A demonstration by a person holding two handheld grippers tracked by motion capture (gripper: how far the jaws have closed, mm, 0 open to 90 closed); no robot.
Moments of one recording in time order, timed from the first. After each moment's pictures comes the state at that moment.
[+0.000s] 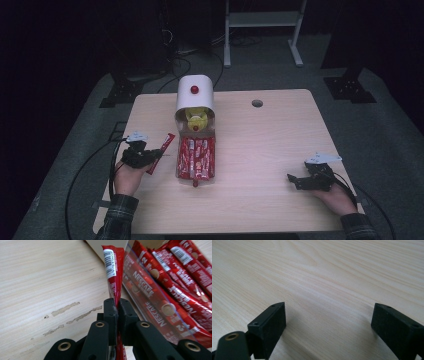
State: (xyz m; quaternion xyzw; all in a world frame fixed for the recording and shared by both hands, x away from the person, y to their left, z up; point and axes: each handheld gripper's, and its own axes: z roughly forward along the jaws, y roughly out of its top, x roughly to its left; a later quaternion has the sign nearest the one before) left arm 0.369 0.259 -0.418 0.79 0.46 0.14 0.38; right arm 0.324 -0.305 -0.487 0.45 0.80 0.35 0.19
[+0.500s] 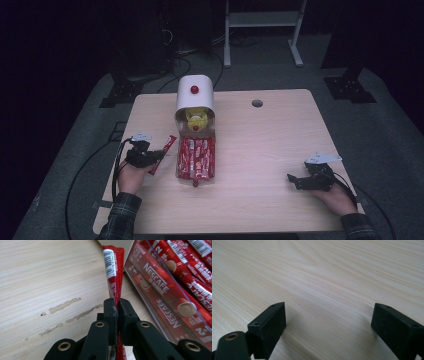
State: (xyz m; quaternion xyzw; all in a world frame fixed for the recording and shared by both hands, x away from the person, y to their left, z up) left arm 0.380 0.254 -0.433 0.79 0.47 0.13 0.36; right arm 0.324 -0.305 -0.487 0.45 0.80 0.35 0.19
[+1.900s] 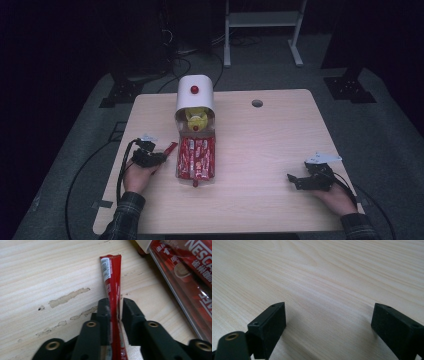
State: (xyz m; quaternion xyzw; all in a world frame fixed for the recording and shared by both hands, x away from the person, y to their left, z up) left arm 0.397 0.250 -0.460 0.80 0.49 0.14 0.31; right arm 0.324 -0.305 -0.487 0.45 0.80 0.35 0.19
